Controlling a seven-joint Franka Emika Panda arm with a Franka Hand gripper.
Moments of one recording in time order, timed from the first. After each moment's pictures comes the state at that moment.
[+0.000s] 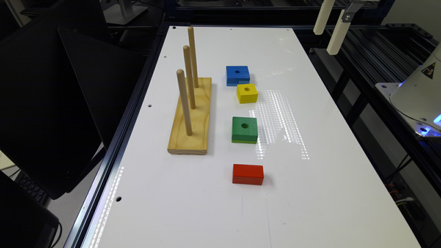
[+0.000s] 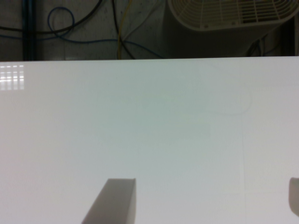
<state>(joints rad) -0.04 -0.61 0.00 -2.86 -0.01 2.27 0.76</state>
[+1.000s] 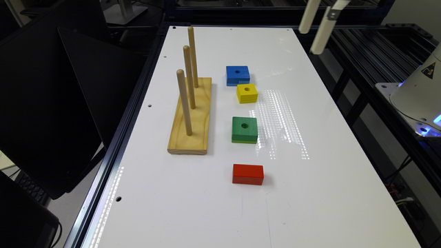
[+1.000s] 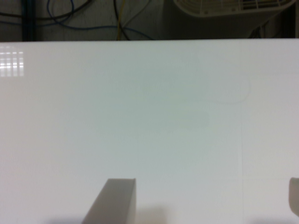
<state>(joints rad) -0.01 -0.43 0.05 -2.73 0.02 2.38 0.81</state>
